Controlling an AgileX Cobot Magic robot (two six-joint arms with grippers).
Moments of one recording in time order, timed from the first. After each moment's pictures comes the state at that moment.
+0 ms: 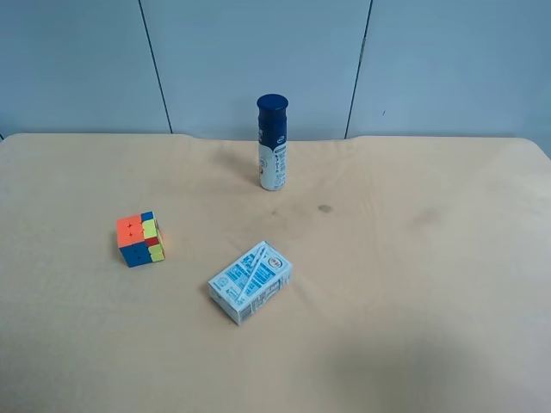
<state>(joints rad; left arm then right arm) 0.04 0.00 -0.51 -0.02 1.06 0.10 0.09 0.00 -0.50 0.06 1.07 -0.05</state>
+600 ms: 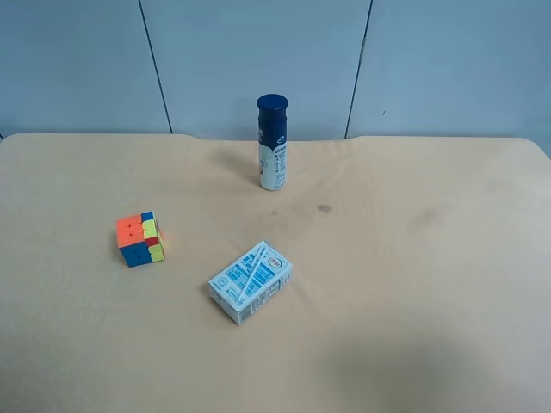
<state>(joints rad) 0.04 0.00 -0.51 -0.02 1.06 0.10 0.09 0.00 -0.50 0.06 1.07 -0.05</state>
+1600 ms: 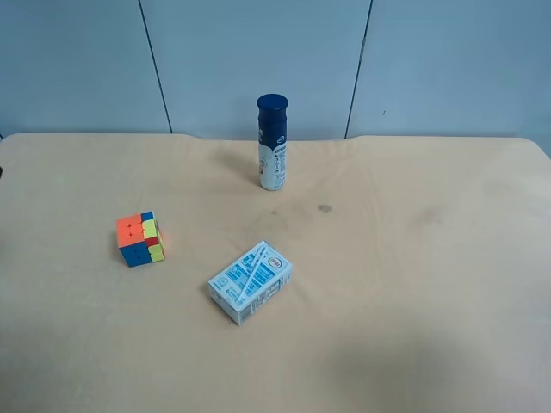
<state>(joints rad) 0.03 1.10 -0.96 -0.05 1.04 -0.02 0.09 0.00 -0.50 0.06 1.07 -0.05</state>
